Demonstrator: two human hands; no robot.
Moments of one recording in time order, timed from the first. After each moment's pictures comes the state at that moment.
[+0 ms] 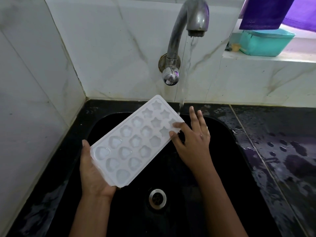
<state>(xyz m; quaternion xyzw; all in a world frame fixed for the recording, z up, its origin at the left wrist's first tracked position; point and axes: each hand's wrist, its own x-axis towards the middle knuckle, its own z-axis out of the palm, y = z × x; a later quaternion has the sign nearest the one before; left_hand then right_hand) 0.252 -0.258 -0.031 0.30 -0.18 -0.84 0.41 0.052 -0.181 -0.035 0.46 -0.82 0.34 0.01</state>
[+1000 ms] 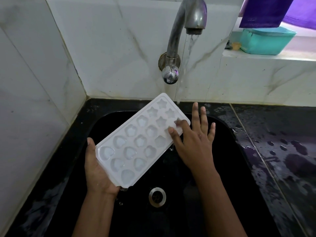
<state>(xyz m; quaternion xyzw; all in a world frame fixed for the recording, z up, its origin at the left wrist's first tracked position) 0.244 -0.248 -0.026 0.29 -0.20 -0.84 0.41 0.058 -0.178 -0.028 0.45 -0.86 0.26 0.06</state>
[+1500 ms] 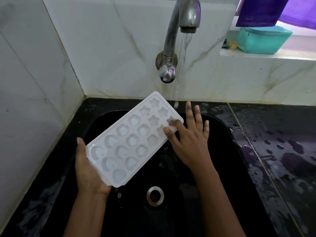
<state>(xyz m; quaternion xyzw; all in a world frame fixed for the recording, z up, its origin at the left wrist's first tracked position) 0.248 -0.250 -0.027 0.31 -0.19 -0.82 0.43 0.056 -0.177 -0.026 0.47 -0.84 0.27 0.02</state>
